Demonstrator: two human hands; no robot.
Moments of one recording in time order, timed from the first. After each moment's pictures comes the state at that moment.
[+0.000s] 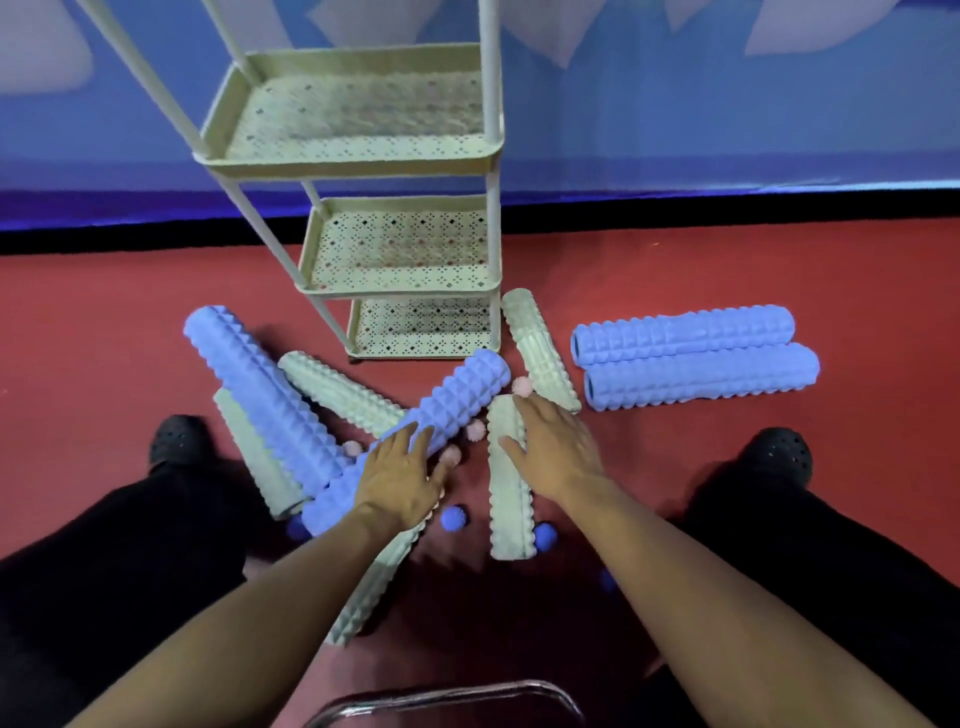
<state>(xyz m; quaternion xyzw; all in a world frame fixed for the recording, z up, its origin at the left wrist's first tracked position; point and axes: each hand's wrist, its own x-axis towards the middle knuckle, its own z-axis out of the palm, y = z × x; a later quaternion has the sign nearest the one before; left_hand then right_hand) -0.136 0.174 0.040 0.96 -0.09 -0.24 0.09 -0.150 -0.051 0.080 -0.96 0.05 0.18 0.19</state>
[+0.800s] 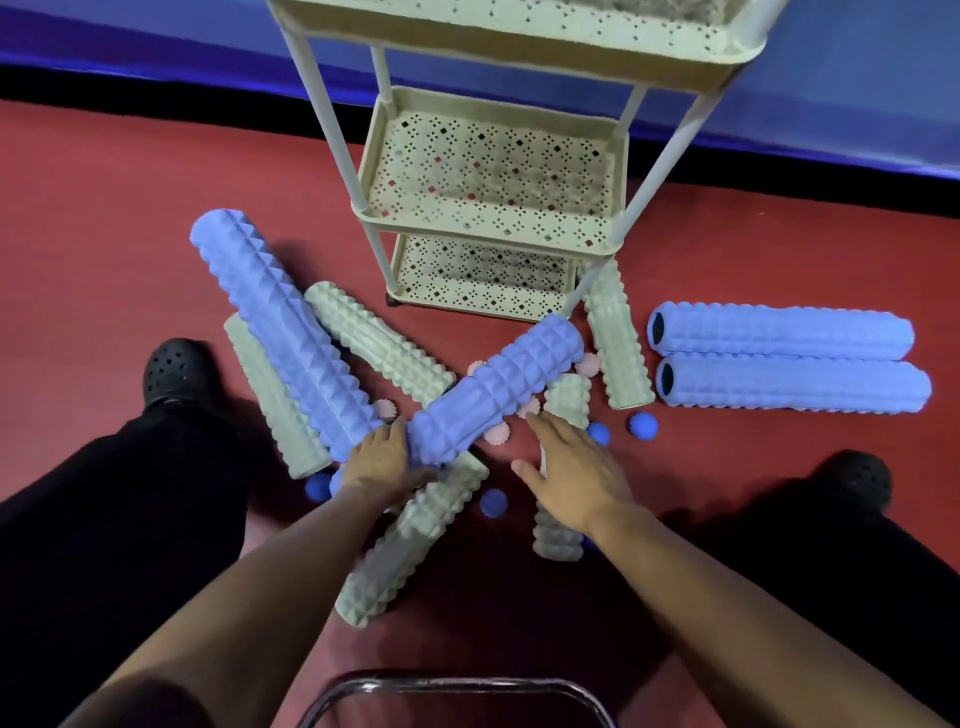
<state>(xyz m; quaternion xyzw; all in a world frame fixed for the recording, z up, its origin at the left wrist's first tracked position) -0.094 0.291 -0.088 0.93 0.03 -0.34 0.14 -0.121 0.029 0.008 -0.94 0.00 0.31 0.16</state>
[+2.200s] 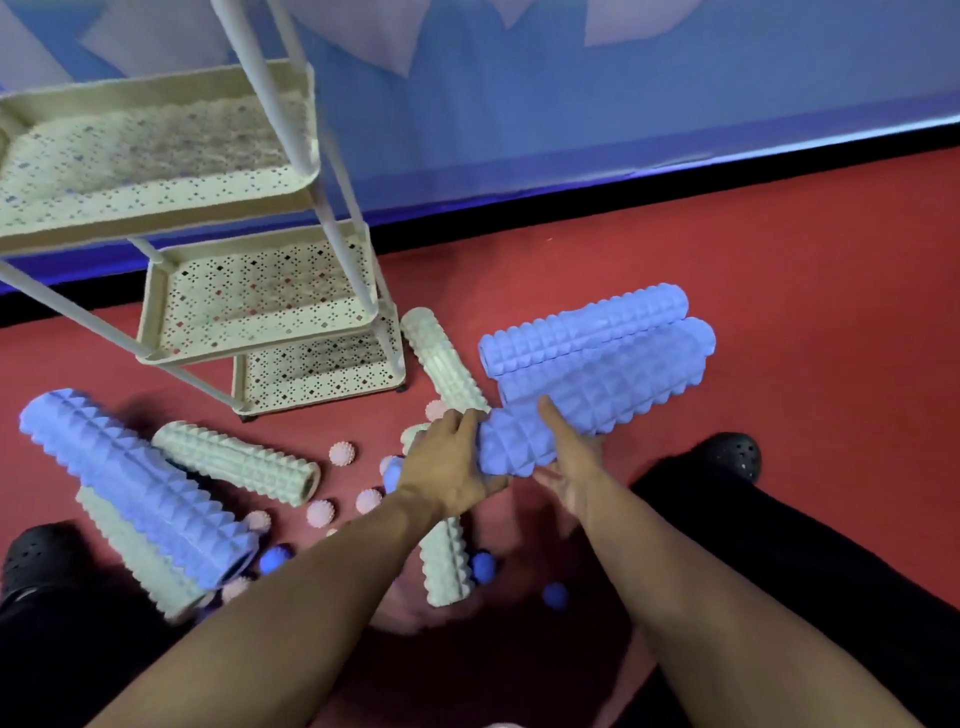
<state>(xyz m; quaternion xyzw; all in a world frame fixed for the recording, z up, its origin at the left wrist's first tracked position) -0.095 -0.005 0.050 0.92 -0.27 -0.22 0.18 -0.154 -0.170 0.029 -0.42 0.53 0.01 0.74</state>
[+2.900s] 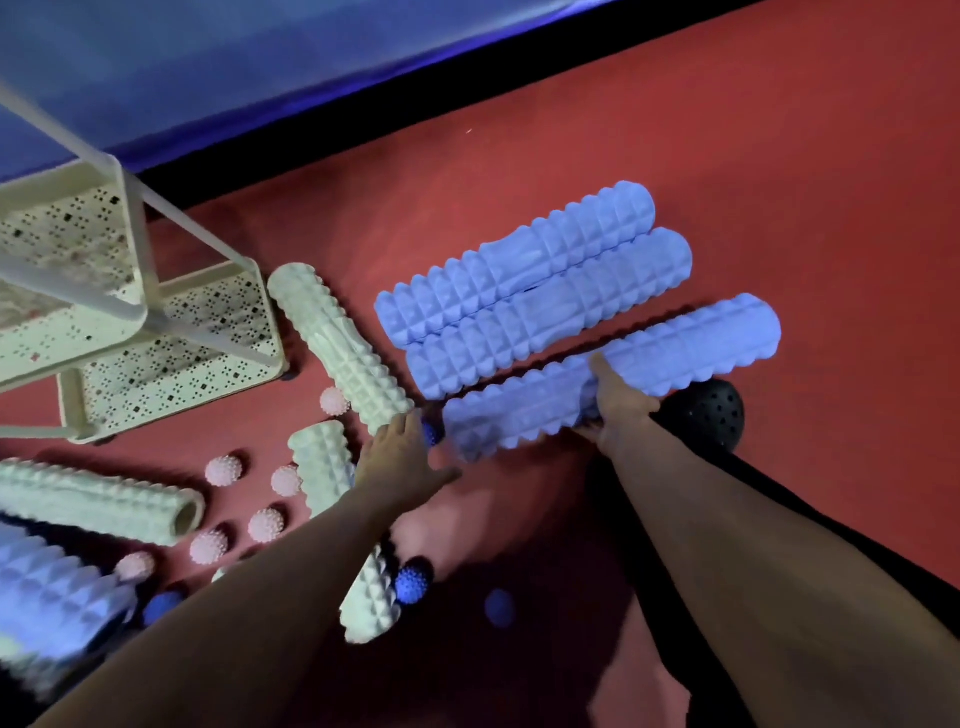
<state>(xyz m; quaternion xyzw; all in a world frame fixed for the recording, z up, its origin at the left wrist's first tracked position) -0.074 -0.115 -0.099 0.92 -0.18 -0.36 0.05 -0.146 -0.372 -0.118 -0.32 0.72 -0.03 0.62</state>
